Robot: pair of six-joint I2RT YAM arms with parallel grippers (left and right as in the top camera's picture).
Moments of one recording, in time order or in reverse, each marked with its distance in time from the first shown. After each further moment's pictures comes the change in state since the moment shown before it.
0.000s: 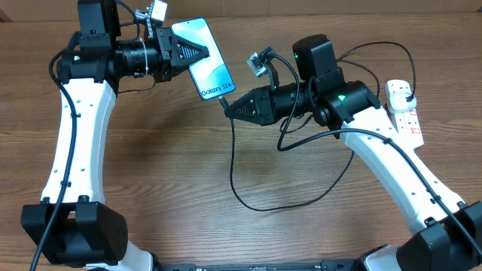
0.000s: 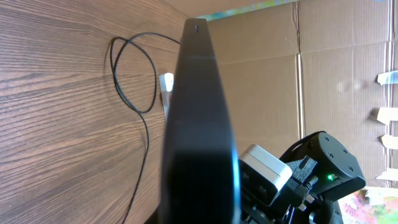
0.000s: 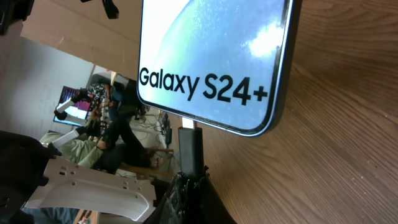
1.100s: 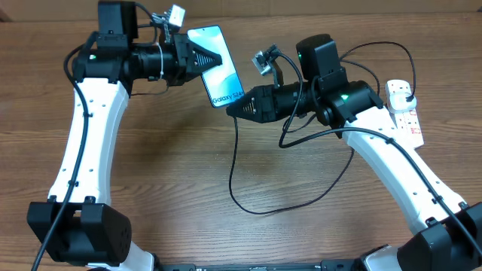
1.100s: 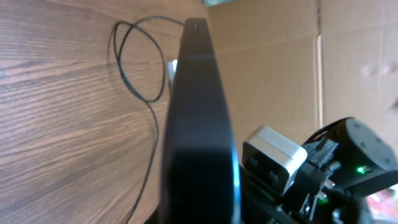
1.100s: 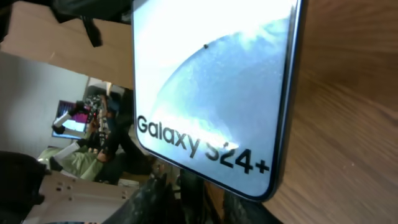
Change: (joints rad) left arm -0.075 0.002 0.000 -0.061 -0.071 0.068; right arm -0.014 -0.004 -0.006 -0.024 0.037 0.056
